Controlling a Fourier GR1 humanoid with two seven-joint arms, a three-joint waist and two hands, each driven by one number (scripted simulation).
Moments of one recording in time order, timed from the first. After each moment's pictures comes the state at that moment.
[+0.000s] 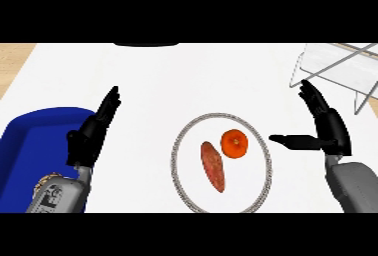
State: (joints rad) left arm -0.20 0.25 -0.20 -1.45 0.05 0.14 0.03; right arm -0.28 -0.38 0.09 -1.15 -0.15 -0.15 -0.26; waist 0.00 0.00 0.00
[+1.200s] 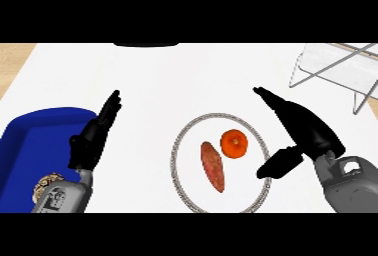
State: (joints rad) left arm -0.17 0.22 -0.16 -1.43 0.01 0.11 0.00; right arm -0.42 -0.53 0.44 -1.74 0.21 0.17 0.73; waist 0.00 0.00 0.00
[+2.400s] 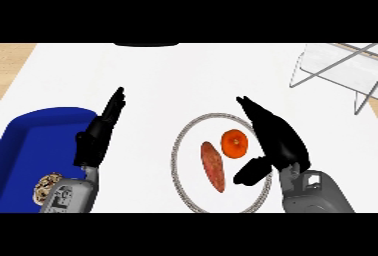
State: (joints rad) left arm -0.18 0.12 -0.10 -1.45 -0.09 0.06 0.04; right arm -0.32 -0.20 0.37 -1.76 0.58 0.30 0.79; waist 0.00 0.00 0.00
